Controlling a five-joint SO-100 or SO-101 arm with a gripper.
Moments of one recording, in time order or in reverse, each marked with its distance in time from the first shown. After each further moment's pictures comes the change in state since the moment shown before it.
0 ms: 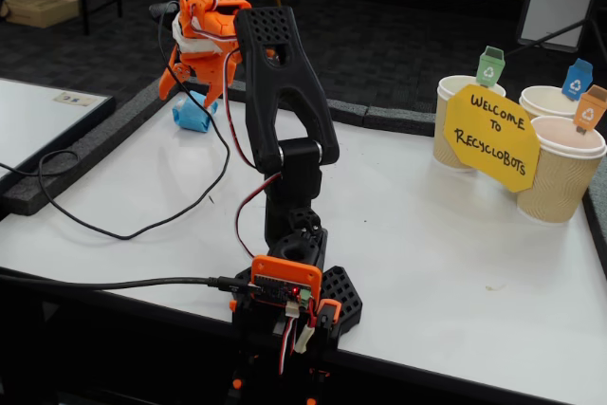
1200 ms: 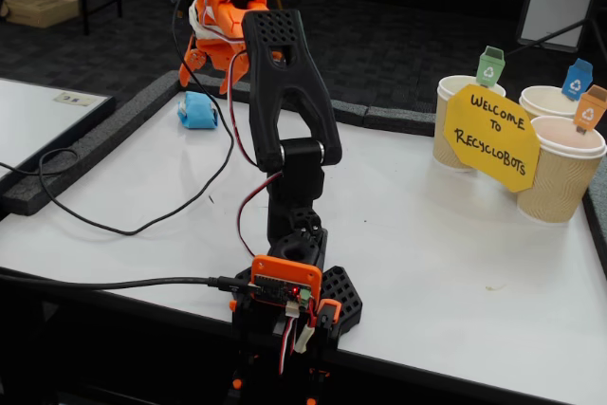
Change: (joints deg) arm 3.6 -1.5 -9.0 4.8 0.0
